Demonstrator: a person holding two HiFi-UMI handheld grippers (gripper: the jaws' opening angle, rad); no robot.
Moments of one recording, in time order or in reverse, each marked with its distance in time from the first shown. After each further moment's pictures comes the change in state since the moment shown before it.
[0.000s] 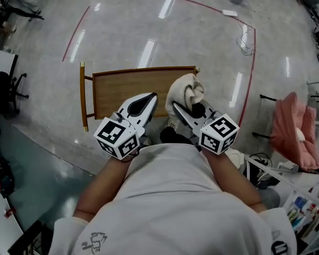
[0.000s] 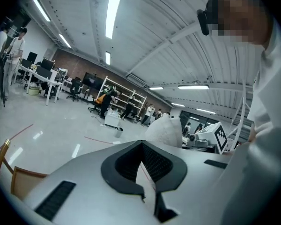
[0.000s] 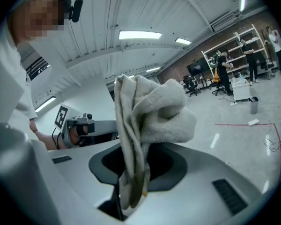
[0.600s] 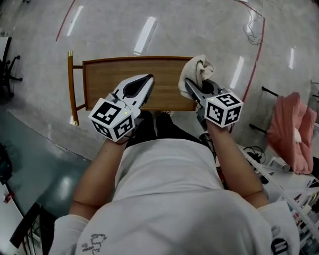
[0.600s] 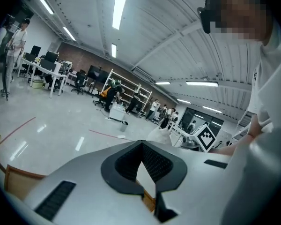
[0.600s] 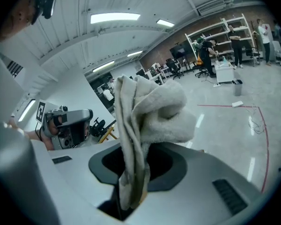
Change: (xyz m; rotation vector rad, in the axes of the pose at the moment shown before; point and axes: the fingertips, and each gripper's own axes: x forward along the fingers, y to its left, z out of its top) left arm 0.069 0.077 -0.024 -0.054 0.072 0.046; right arm 0.042 -0.155 -0.042 0.154 0.195 -0.153
